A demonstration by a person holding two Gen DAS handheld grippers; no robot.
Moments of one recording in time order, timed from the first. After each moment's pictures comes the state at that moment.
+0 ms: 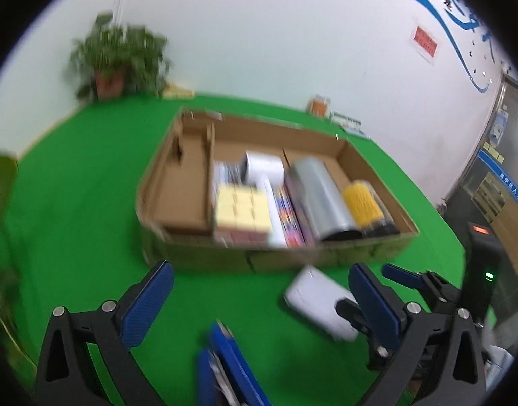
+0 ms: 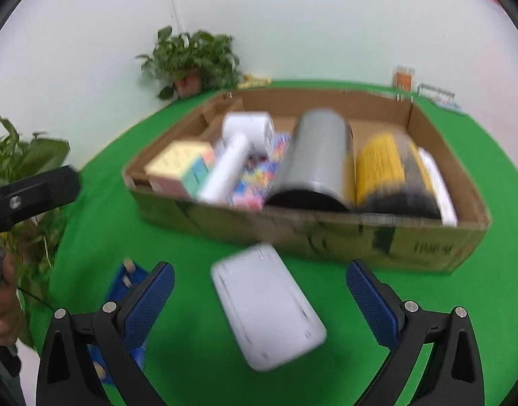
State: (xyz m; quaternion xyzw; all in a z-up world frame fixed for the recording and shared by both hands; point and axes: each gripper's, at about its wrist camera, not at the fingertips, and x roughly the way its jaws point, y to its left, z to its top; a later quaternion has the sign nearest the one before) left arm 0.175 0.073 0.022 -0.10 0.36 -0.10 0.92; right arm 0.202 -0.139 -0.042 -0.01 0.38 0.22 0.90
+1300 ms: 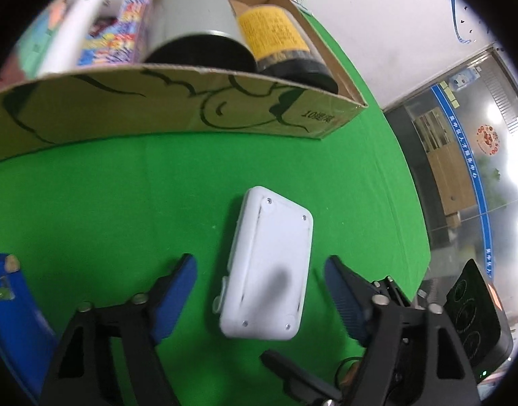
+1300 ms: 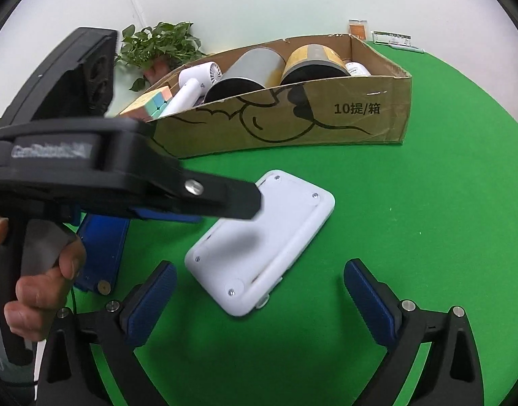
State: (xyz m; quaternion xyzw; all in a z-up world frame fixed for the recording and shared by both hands) left arm 0.218 -0.054 -0.068 -0.14 0.58 -0.29 0.75; right arm 0.120 -0.210 -0.095 0.06 0.42 0.17 0.89
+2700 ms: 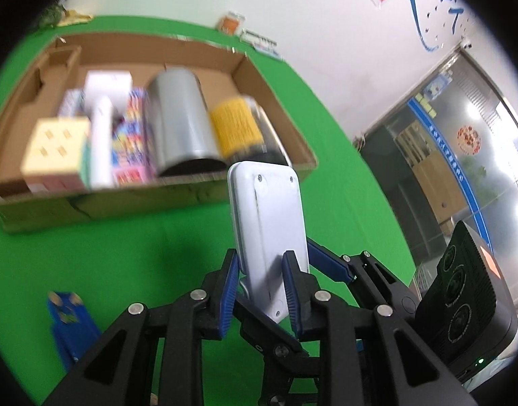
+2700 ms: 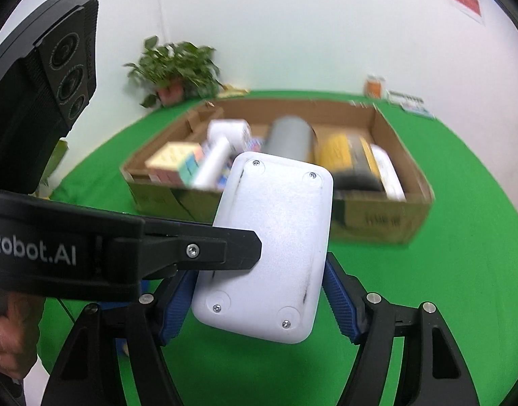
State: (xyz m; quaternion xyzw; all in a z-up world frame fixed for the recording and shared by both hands) left arm 0.215 -0.015 0.018 -0.13 0.48 -0.30 0.81; right arm 0.148 -0.160 -0.018 -0.02 0.34 0.17 0.92
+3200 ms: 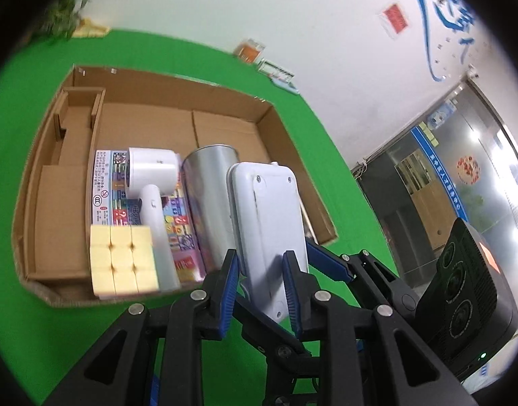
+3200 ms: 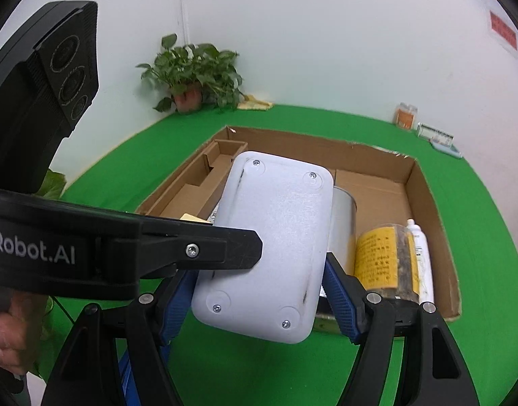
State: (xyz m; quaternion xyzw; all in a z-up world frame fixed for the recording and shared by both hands) left arm 0.302 0.037 0.044 -0.17 0.48 -0.29 0.81; right arm 0.259 -0.088 0.041 -0.05 0.36 0.20 0.91
